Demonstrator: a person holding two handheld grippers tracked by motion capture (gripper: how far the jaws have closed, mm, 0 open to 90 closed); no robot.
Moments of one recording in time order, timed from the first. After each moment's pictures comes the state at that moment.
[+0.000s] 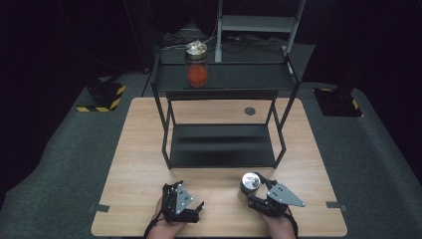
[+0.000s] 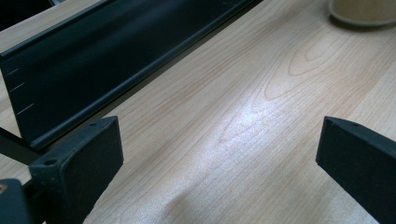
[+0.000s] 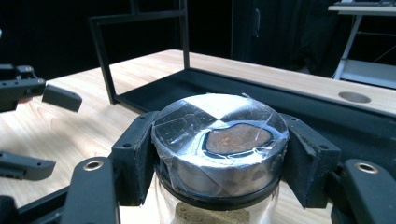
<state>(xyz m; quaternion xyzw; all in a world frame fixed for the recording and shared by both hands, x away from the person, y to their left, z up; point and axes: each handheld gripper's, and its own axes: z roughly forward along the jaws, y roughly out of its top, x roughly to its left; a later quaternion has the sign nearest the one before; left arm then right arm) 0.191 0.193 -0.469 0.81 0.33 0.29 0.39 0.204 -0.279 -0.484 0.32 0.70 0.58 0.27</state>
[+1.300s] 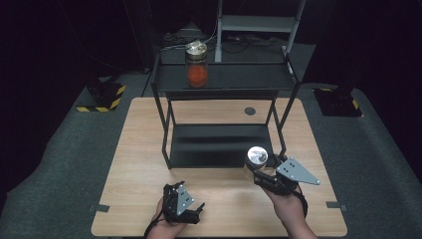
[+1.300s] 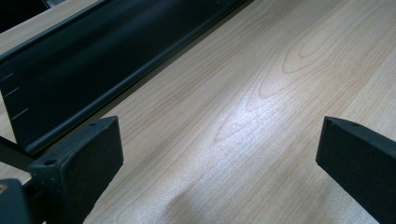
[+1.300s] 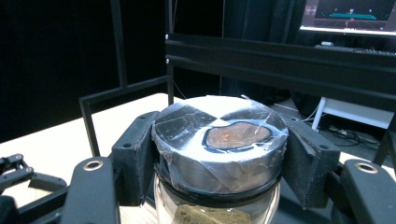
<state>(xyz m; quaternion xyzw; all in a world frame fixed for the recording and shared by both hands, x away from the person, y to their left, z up) 0.191 0.193 -0.468 0.82 0.32 0.29 0.39 0.225 -0.277 -0.402 0.30 0.68 0.60 0.31</state>
